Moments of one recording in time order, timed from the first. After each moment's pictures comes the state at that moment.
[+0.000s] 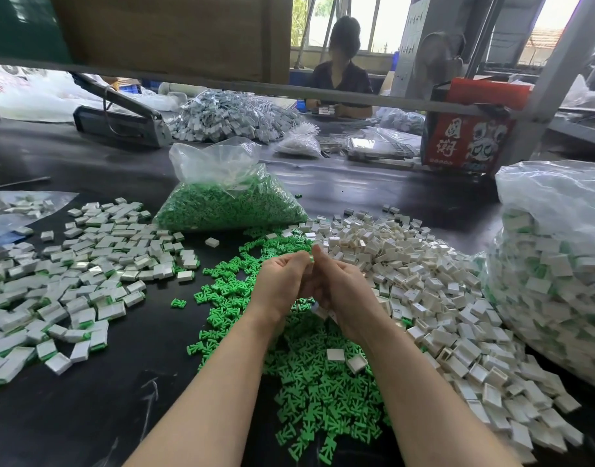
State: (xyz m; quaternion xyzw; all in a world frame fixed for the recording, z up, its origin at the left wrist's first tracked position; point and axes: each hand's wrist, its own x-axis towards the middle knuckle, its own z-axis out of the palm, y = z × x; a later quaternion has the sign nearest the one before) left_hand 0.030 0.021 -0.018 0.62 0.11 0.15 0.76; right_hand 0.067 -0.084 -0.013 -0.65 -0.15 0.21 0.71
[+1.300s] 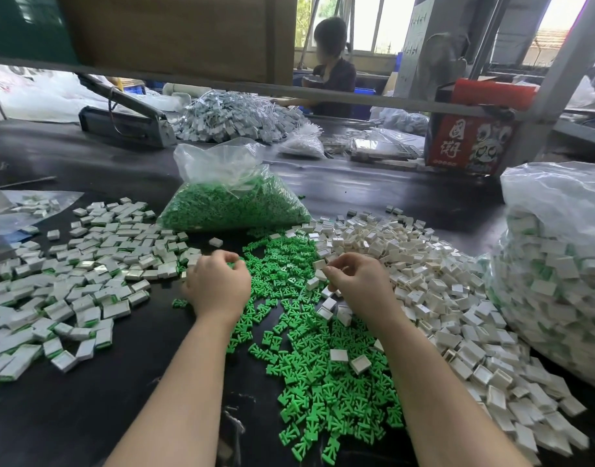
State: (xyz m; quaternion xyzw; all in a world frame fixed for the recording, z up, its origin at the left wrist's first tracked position) left_hand 0.014 0.088 -0.033 0.83 0.38 0.26 0.33; right_hand 0.085 -0.101 -0.014 -0.83 -0.21 0.02 0.52
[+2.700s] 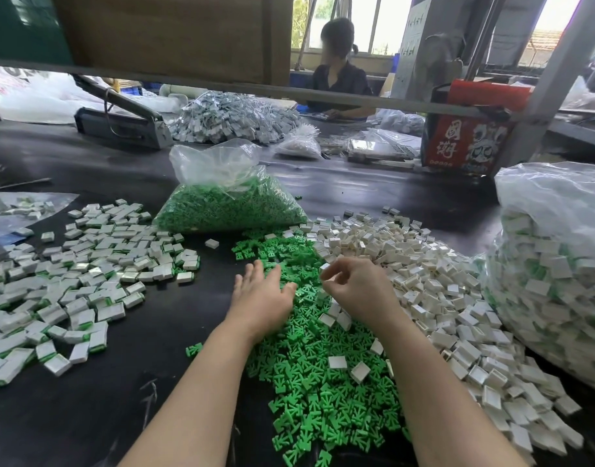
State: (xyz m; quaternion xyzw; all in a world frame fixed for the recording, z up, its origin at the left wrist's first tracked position) left_hand 0.030 0.053 -0.042 0.95 0.18 0.01 0.27; right_hand 0.090 -0.108 -0.013 -0.91 -0.26 -0.02 0.32
